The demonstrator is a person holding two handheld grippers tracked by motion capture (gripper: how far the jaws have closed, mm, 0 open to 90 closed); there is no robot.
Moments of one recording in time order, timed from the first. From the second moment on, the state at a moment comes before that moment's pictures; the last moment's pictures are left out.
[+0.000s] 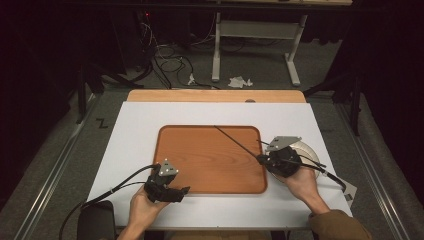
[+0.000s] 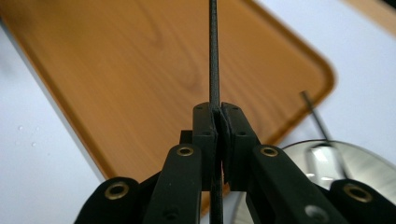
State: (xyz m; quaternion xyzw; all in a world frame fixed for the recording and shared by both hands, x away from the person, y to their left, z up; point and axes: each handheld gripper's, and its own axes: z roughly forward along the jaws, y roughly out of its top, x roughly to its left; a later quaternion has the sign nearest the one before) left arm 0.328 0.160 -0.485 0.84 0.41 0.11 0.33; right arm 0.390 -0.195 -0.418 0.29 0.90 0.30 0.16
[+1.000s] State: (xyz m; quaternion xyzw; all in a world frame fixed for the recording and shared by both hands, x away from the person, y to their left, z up) left arm 0.327 0.160 -0.484 0.84 0.41 0.11 0.33; right arm 0.400 -0.157 -0.484 0.28 0.93 0.19 0.12
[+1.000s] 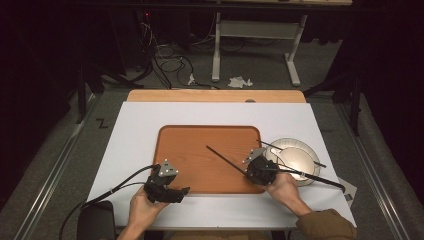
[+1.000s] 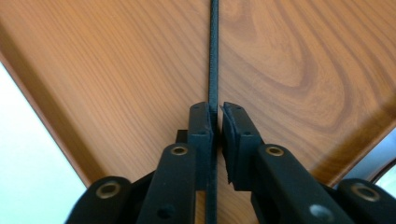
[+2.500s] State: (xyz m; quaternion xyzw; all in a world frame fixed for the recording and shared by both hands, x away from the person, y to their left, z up) left arm 0.327 0.160 -0.485 0.84 0.41 0.11 0.33; right arm 0.397 -0.204 -0.429 0.32 0.89 0.29 0.16
